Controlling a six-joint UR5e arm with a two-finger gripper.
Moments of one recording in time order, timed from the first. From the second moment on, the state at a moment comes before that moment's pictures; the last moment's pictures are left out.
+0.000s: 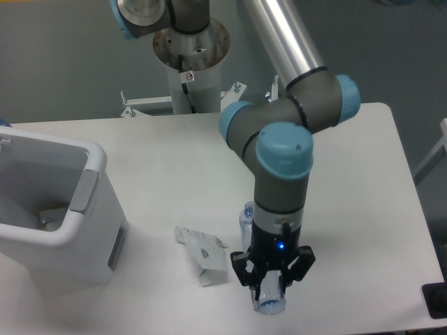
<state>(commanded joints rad) 2.43 -2.09 -1.24 -0.85 1.23 0.22</state>
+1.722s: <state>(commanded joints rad) 2.13 -1.91 -1.15 -0.69 0.90 0.12</state>
